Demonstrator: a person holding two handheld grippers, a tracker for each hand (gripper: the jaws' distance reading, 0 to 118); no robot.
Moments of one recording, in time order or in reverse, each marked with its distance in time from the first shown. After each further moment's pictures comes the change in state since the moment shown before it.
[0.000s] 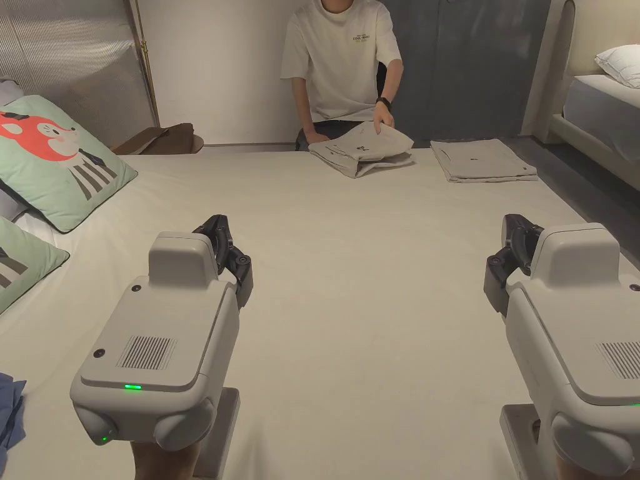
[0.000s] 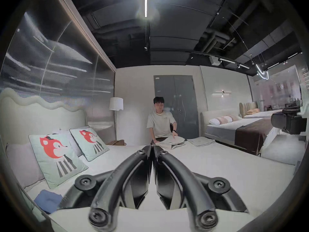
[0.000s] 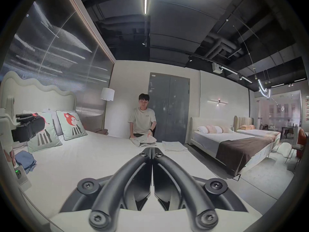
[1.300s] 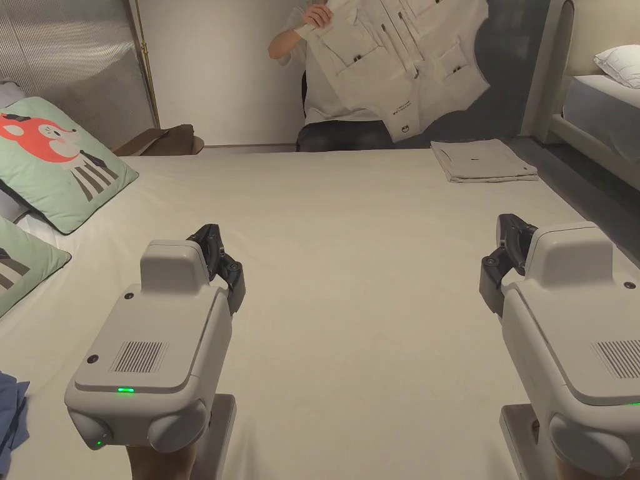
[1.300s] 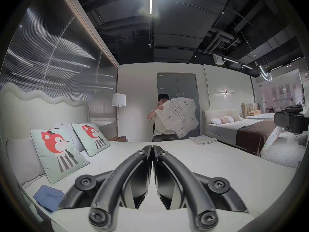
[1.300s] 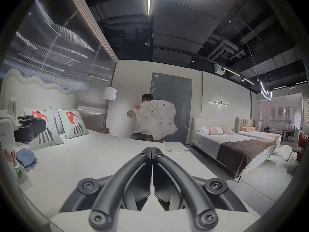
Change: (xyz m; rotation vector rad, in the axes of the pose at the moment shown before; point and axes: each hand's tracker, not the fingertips) left arm -0.011 -0.006 0.003 -0.028 0.020 0.028; right arm -0.008 0.003 0.001 0.000 0.016 0.018
